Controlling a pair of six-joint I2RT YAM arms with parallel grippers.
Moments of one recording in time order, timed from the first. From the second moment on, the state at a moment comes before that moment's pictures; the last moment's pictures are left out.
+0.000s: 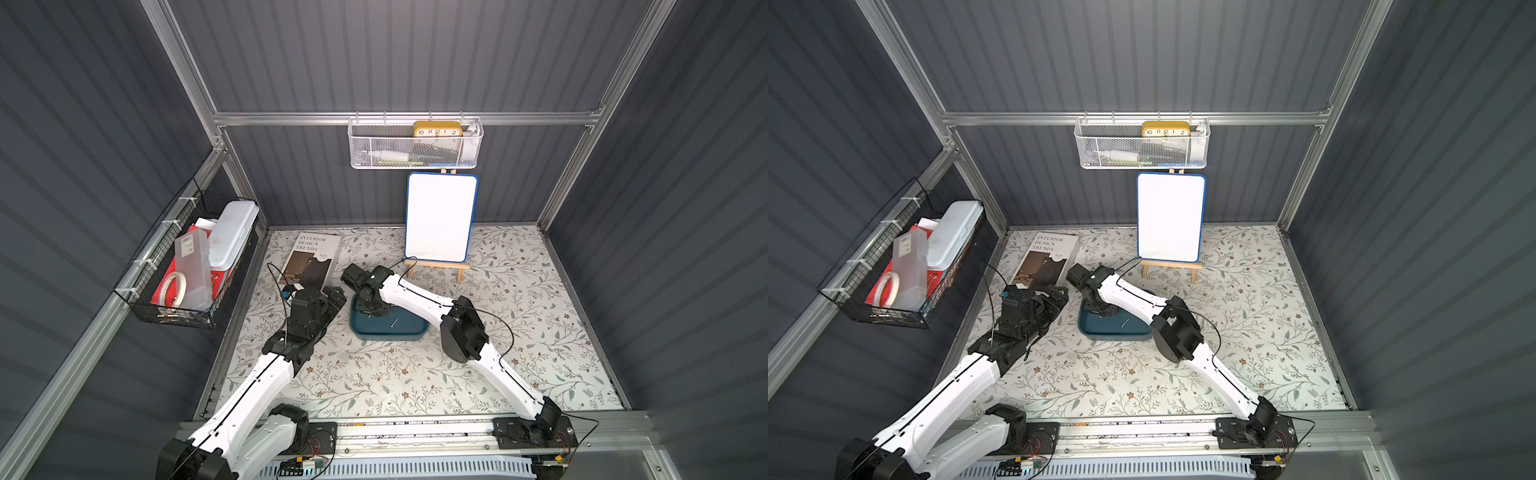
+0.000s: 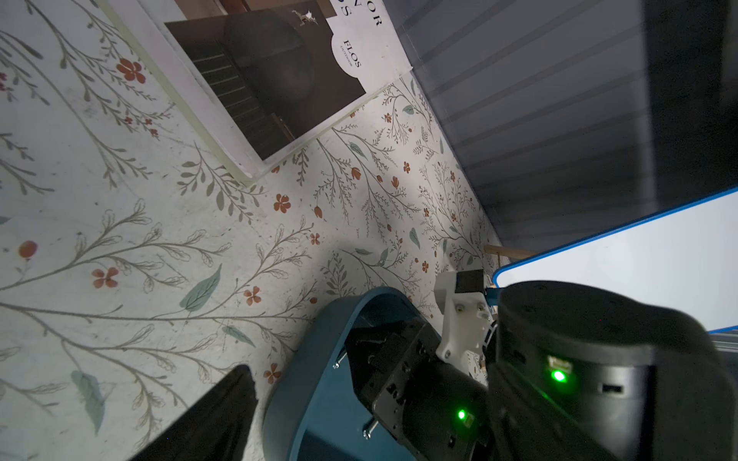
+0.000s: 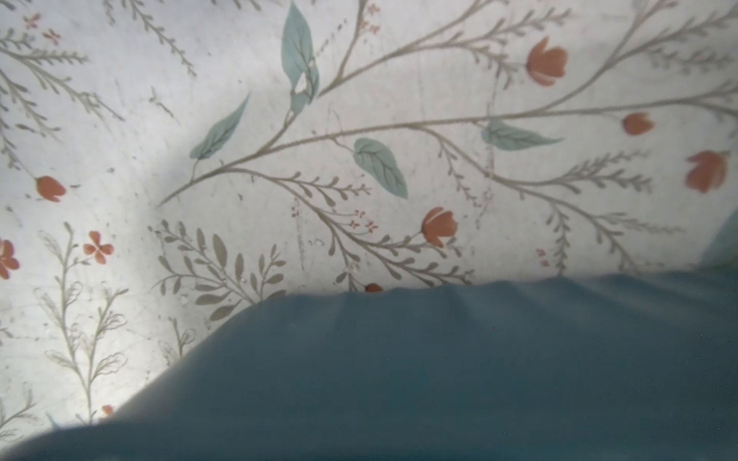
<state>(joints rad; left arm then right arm) -0.33 0.96 0.59 -0.20 -0.09 -1.06 0.91 2.63 2.45 -1.15 0.17 1.04</state>
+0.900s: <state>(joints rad) -0.33 0.92 0.59 -0.24 -0.09 -1.10 0.87 2.63 2.44 -1.30 0.23 0.91</state>
